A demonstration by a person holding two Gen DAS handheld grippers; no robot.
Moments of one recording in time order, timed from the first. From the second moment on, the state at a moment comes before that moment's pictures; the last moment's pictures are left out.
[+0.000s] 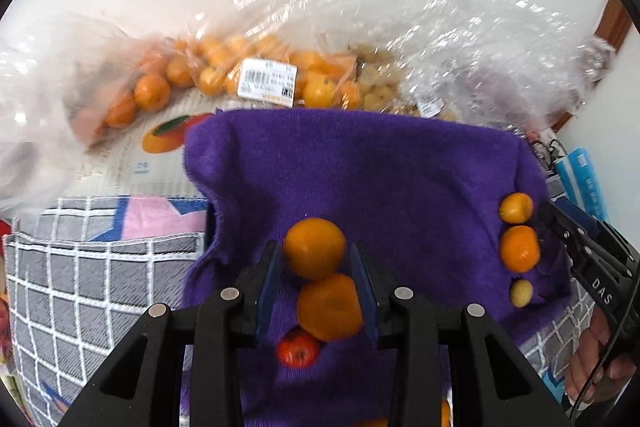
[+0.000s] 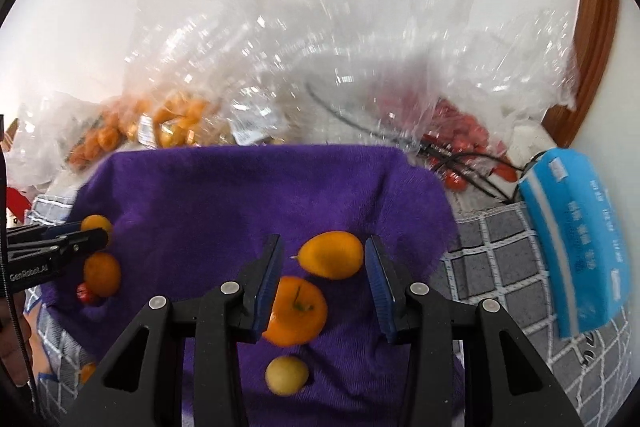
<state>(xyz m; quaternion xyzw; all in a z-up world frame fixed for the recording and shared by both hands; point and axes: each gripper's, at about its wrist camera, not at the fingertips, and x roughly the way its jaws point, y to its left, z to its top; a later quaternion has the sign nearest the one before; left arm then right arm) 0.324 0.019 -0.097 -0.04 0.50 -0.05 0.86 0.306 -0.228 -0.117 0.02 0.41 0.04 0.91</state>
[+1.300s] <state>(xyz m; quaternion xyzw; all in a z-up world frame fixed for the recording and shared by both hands) 0.152 0.056 -0.104 -0.05 0.44 -0.04 0.89 0.153 -0.180 -0.151 0.02 0.41 0.09 0.91</state>
